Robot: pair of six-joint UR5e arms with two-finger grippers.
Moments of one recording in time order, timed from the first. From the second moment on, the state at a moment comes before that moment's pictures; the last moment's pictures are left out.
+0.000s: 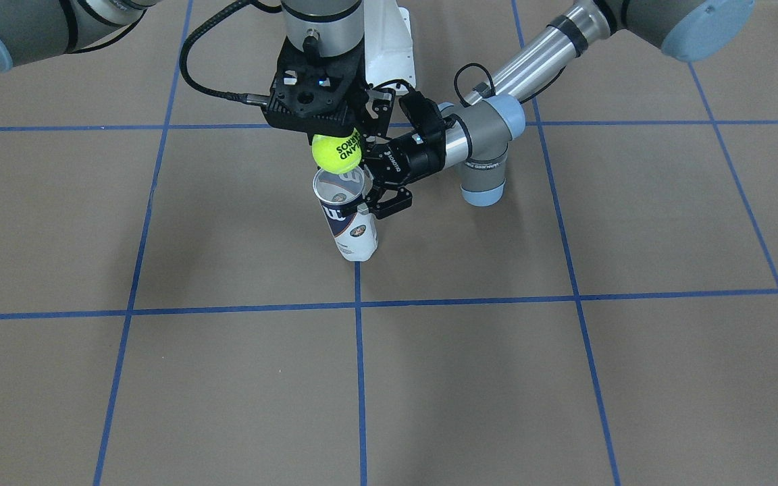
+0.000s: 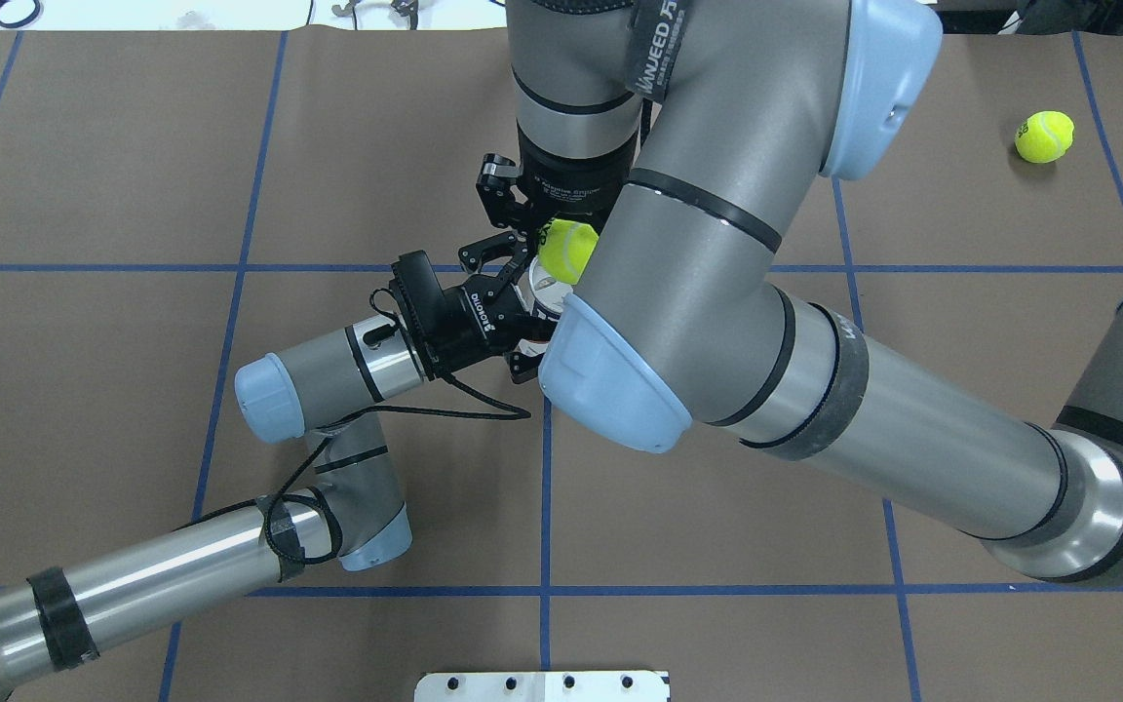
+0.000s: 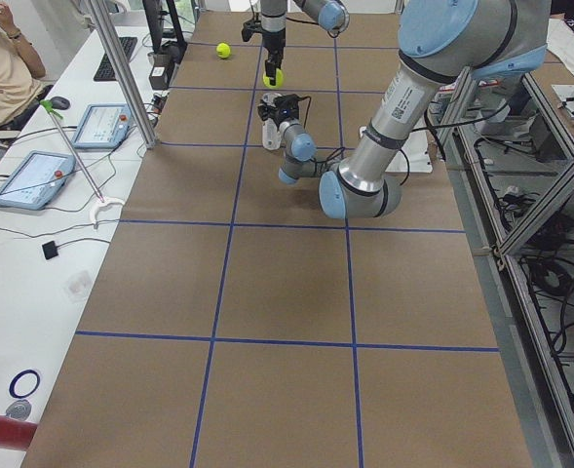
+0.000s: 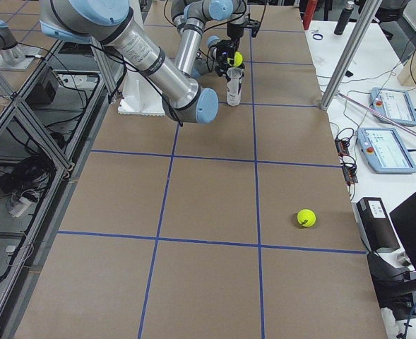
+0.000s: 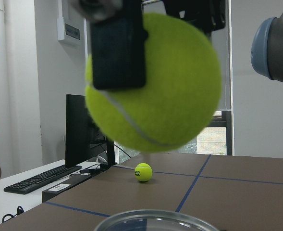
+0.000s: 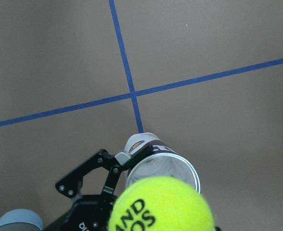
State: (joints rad) left arm -0.45 -2.34 -1.00 -3.63 -1.47 -0.25; right arm 0.67 -0.54 1.76 -2.14 2.00 1.25
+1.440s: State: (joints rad) left arm -0.45 -2.34 -1.00 -3.63 -1.47 -0.26; right arm 0.67 -0.54 1.76 -2.13 1.98 1.23
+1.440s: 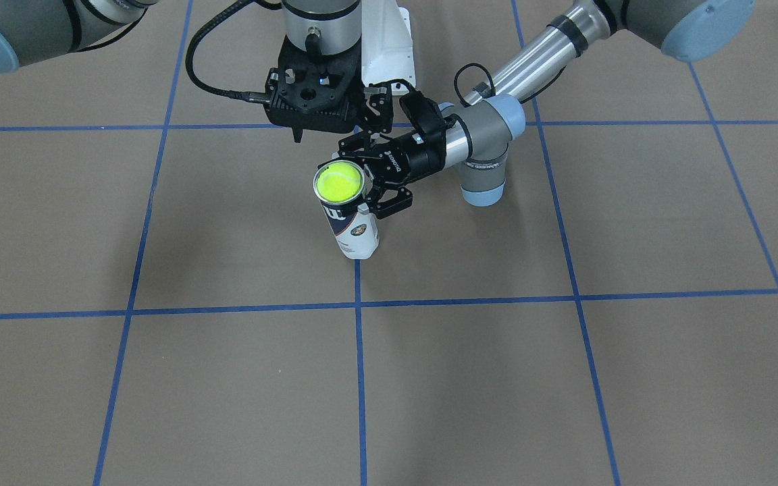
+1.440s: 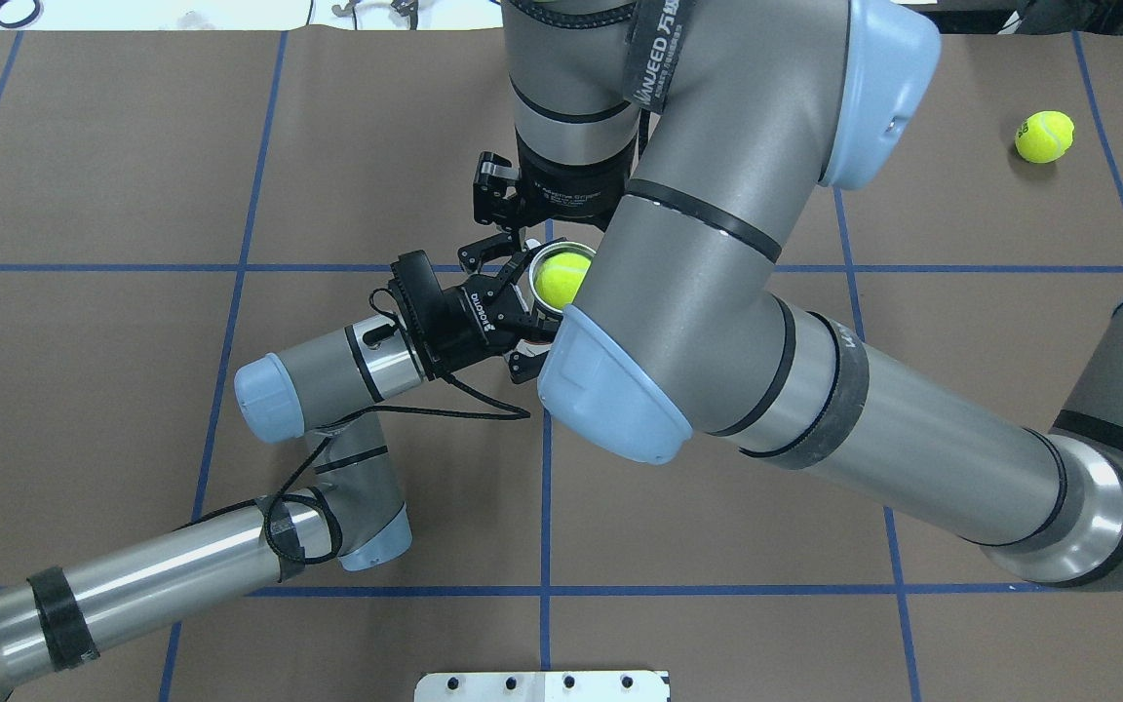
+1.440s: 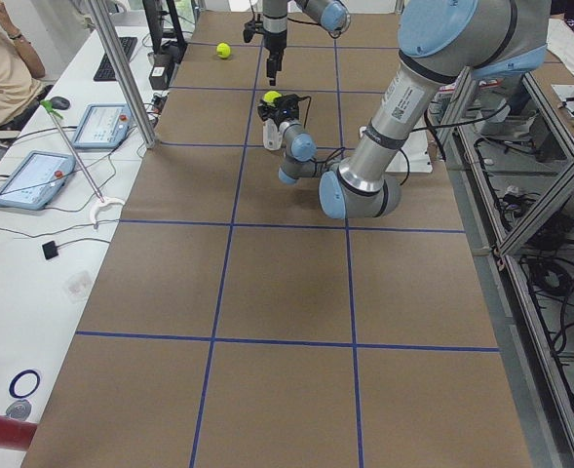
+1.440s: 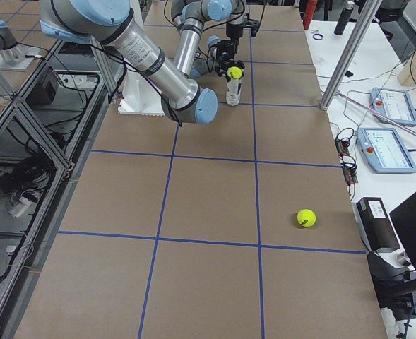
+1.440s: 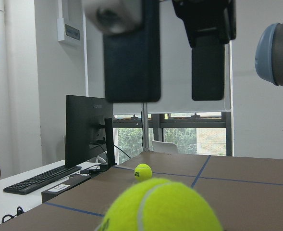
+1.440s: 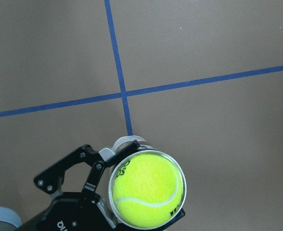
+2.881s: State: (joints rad) left arm -0.46 -2.31 -1.02 -3.64 -1.44 -0.28; right arm 0.76 -0.69 1.91 -2.13 2.01 1.03
